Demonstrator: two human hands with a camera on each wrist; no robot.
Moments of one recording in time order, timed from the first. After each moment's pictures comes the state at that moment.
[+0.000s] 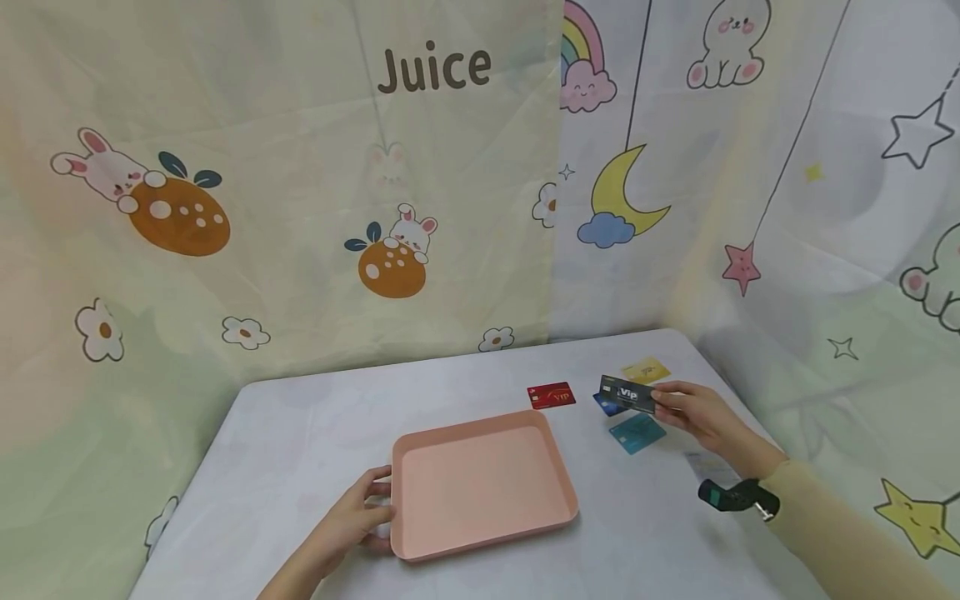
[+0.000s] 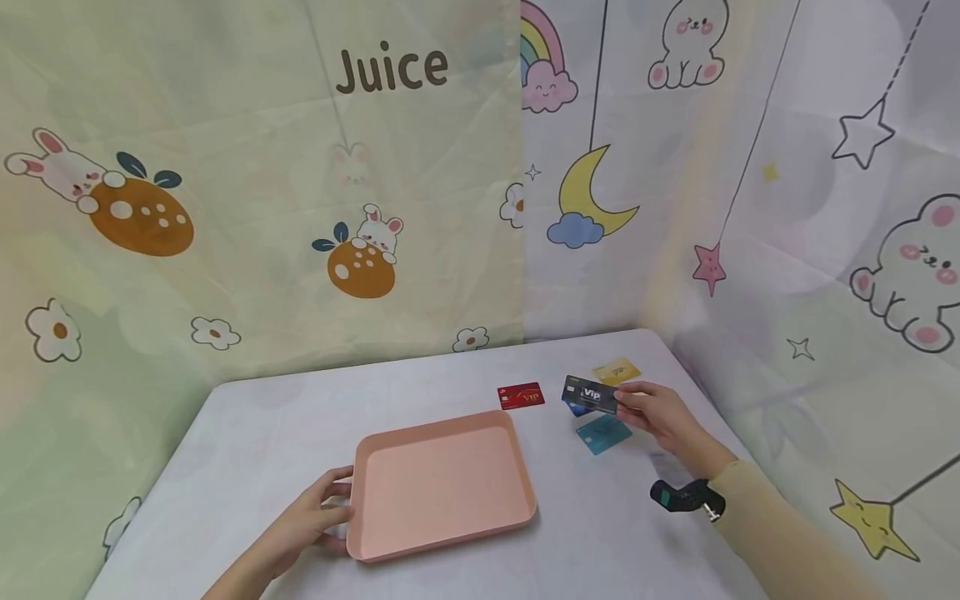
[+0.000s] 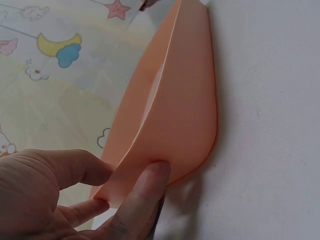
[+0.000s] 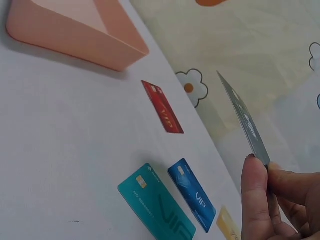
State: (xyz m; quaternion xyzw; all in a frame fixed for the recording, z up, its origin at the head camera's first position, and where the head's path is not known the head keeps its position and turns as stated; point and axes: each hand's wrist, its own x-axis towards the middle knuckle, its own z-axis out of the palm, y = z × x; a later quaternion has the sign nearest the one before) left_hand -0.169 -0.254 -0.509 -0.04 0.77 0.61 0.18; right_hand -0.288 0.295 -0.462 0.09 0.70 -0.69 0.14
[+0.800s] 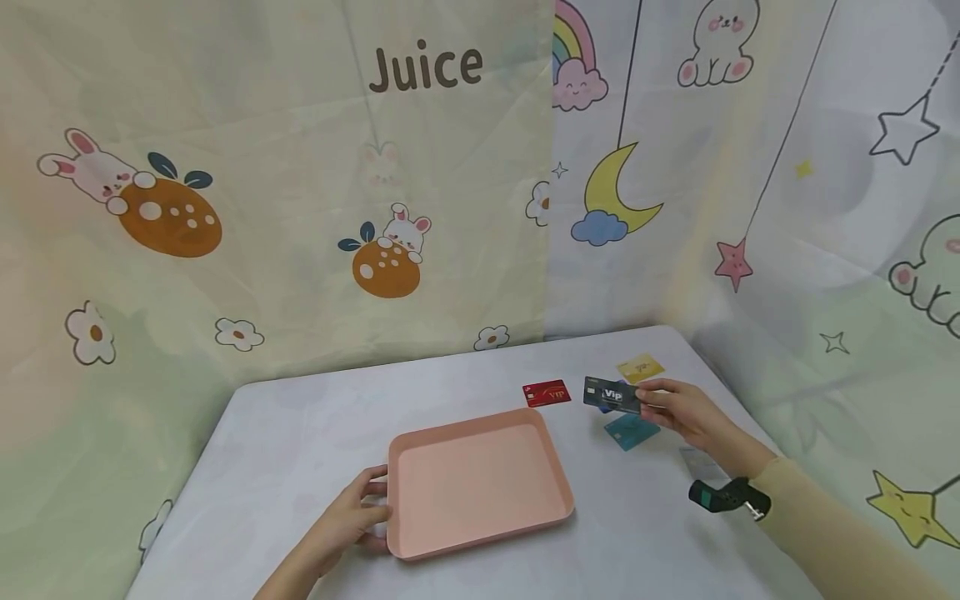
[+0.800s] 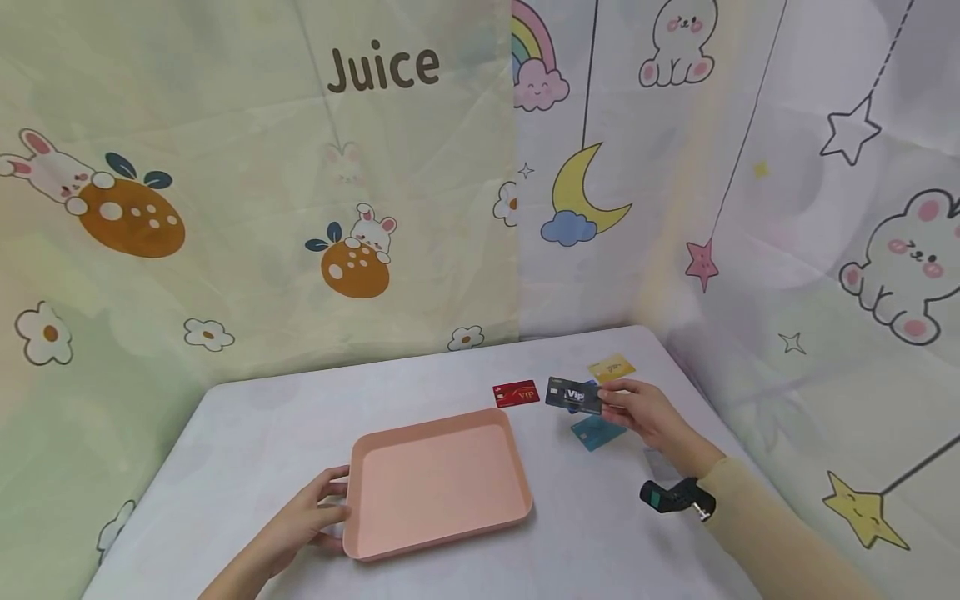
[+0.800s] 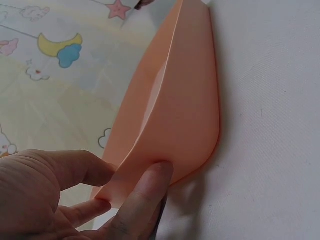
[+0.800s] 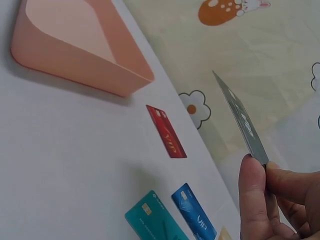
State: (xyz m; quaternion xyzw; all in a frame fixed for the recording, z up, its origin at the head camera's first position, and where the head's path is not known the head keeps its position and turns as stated) left_hand -0.170 -0.251 -0.506 -0.05 0.78 0.60 0.18; right_hand -0.285 0.278 -0.456 0.11 0.71 -0.68 0.15
